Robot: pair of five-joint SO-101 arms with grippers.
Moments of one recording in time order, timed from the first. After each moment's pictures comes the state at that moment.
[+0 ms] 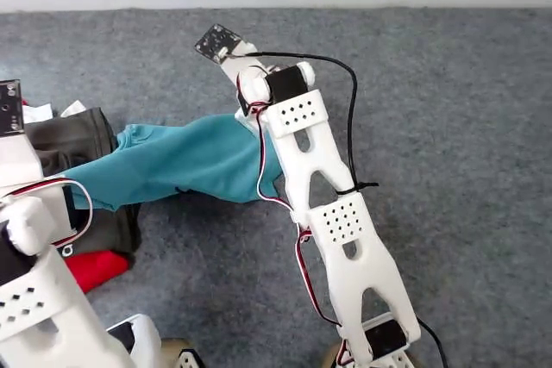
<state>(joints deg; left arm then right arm) -31.5 -44.6 12.9 99.5 -9.9 -26.8 69.0 -93.5 100.1 27.6</state>
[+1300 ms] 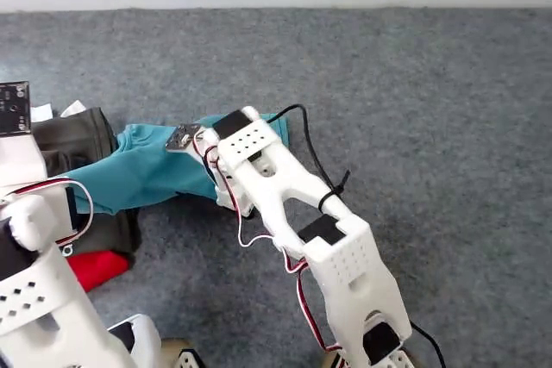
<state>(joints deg) -31.5 -44.6 15.6 97.7 -12.2 -39.2 41.1 -26.2 88.9 27.0</state>
